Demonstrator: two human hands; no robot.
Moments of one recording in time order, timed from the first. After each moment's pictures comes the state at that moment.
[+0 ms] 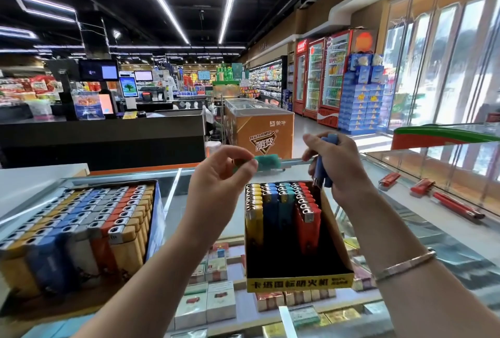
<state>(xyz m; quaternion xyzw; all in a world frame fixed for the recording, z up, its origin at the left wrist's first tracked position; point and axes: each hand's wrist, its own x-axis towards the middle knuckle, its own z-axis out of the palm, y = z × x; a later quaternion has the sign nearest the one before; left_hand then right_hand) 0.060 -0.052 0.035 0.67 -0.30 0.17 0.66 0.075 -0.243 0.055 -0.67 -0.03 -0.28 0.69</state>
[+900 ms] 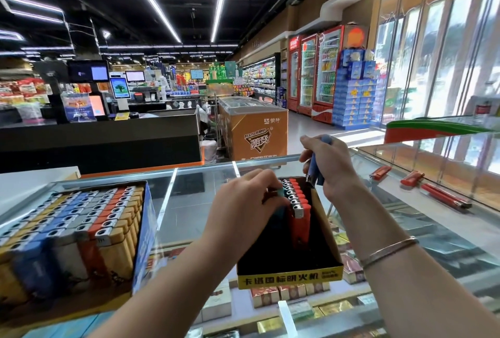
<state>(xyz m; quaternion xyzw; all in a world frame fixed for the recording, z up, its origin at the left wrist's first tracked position) 0.055 -0.084 0.019 0.82 -0.37 0.35 0.27 0.084 -0.252 0.046 -0.66 0.05 -0.27 0.70</state>
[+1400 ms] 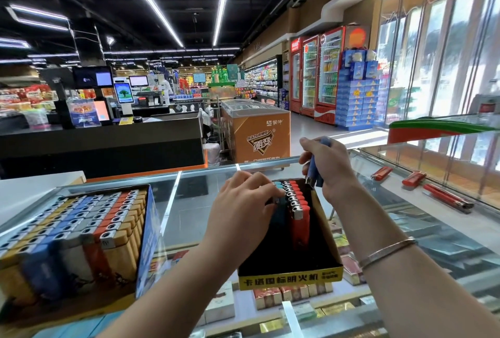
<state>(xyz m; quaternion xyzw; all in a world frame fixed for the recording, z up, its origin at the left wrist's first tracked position) 0.056 -0.082 0.012 0.85 -0.35 0.35 0.18 0.082 -0.253 0.046 -0.65 0.05 -0.27 0.71</state>
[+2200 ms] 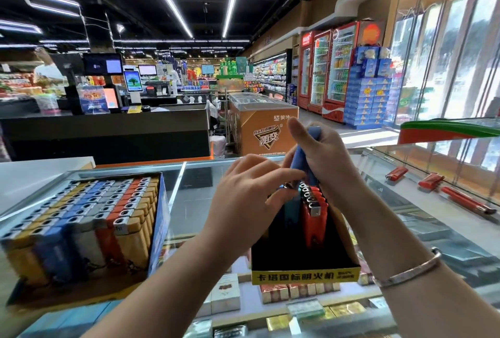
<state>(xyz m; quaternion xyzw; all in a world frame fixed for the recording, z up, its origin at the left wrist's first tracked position) 0.055 -0.069 0.020 0.75 -0.42 0.45 0.26 0.067 -0.215 0.054 -0.69 -0.20 -0.24 0.65</state>
